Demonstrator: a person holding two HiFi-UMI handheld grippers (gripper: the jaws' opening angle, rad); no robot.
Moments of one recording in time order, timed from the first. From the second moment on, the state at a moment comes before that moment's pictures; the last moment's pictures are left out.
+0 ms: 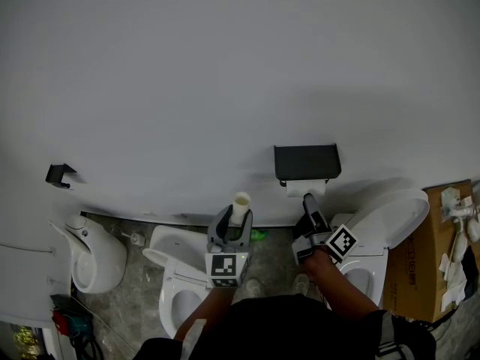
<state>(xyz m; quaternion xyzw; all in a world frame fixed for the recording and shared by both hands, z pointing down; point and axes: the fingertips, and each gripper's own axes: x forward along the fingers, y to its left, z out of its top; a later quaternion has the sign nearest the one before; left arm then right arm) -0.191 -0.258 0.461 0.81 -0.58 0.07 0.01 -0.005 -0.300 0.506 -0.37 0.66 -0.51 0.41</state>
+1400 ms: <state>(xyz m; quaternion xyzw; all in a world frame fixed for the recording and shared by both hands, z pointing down) -0.148 -0.244 0.465 0.84 -0.53 0.04 0.02 0.045 -0.243 0.411 -0.49 0.87 0.07 -0.03</state>
